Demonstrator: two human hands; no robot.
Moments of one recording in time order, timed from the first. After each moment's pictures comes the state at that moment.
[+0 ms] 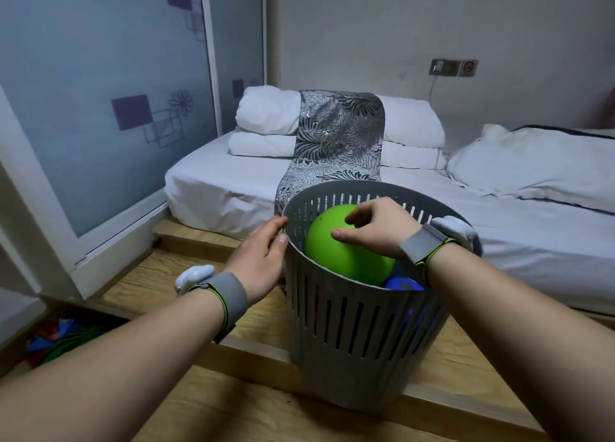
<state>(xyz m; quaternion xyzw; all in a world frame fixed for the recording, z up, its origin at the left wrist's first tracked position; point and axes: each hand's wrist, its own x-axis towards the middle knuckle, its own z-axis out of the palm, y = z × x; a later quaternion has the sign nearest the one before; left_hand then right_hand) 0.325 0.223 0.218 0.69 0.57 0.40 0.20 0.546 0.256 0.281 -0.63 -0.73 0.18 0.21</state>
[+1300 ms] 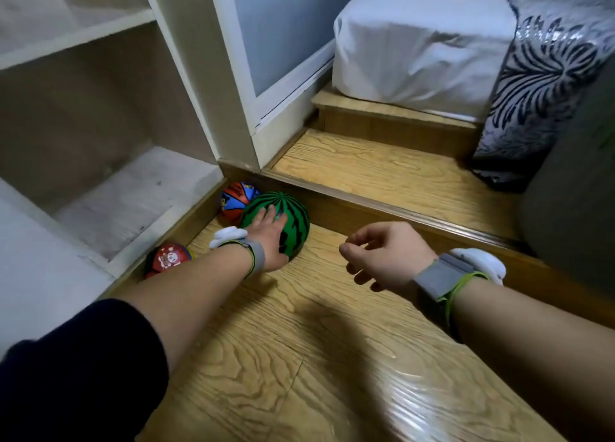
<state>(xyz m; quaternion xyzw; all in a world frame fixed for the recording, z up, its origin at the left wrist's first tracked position) -0.087 0.164 -0.052 0.65 0.73 -0.13 0.15 0.167 0.114 0.047 -0.58 -0.65 0.46 0.18</state>
